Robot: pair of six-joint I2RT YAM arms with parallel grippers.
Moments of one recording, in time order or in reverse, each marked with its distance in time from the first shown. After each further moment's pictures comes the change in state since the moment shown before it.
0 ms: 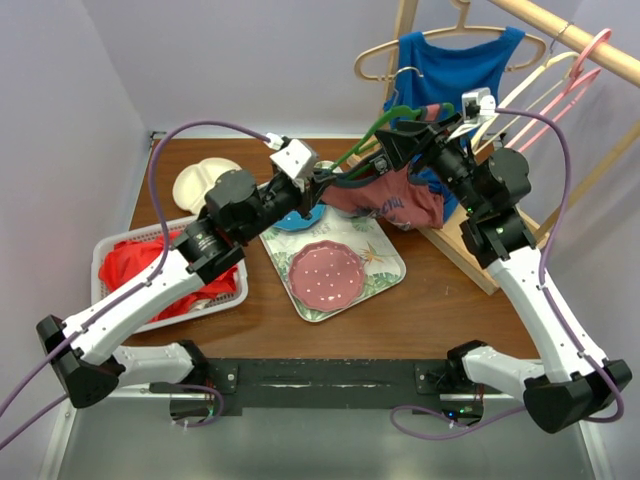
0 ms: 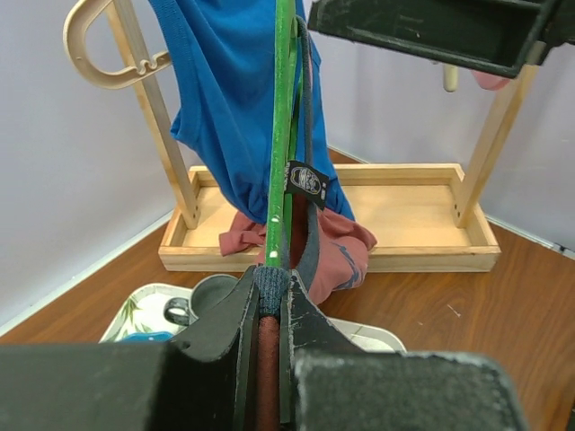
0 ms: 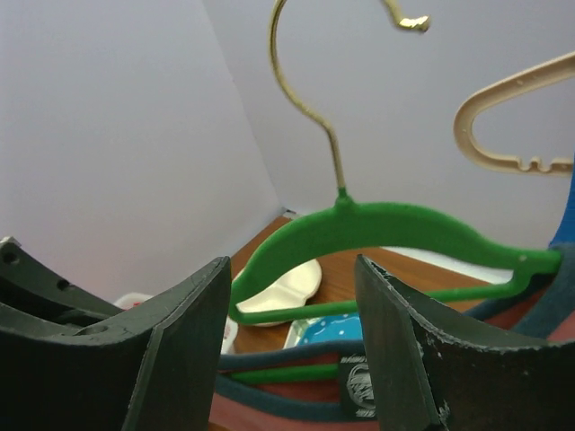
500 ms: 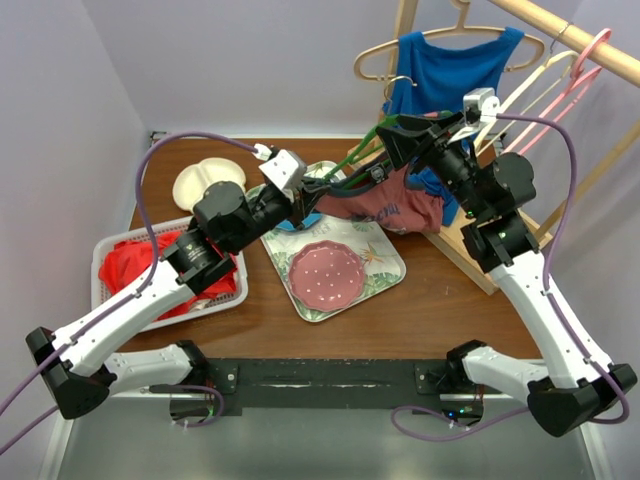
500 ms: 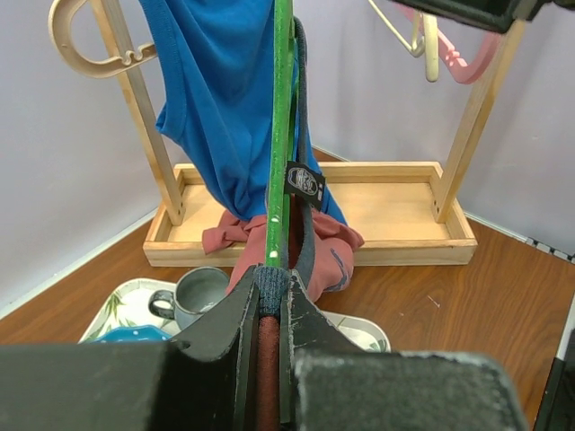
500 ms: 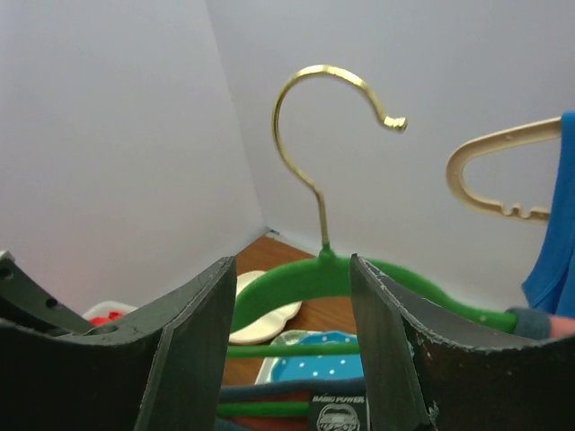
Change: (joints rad) left arm 0.000 -0.086 -0.084 0.015 0.034 -0.031; right arm 0.045 -0.022 0.015 0.024 0.042 -0.108
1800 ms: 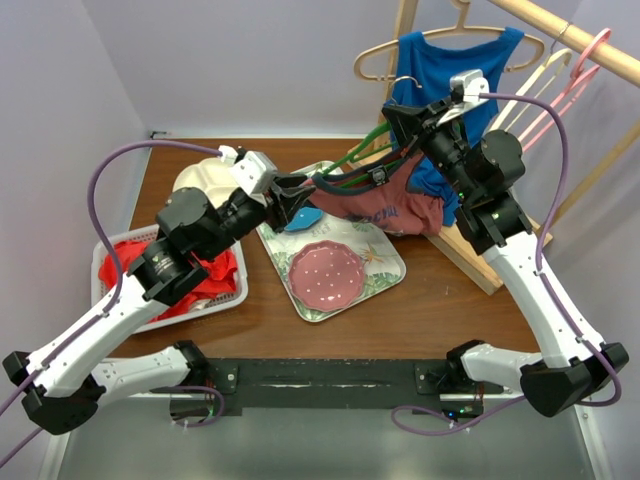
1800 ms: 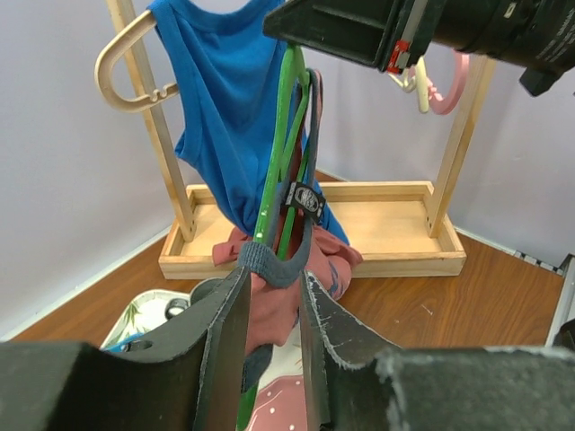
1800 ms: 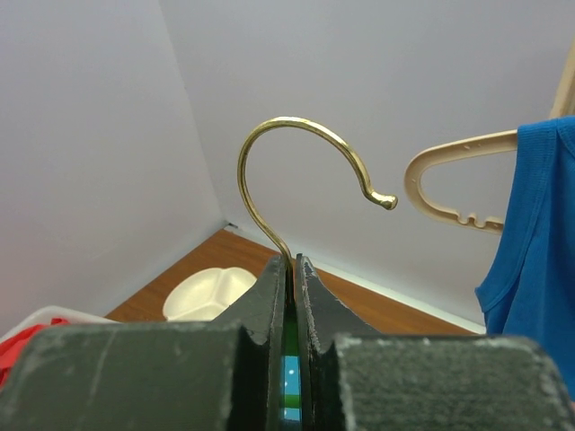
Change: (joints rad) left arm 0.004 -0.119 0.042 -0.098 0.008 0.008; right arm 0.007 0.109 0.125 -0.072 0.070 -0.095
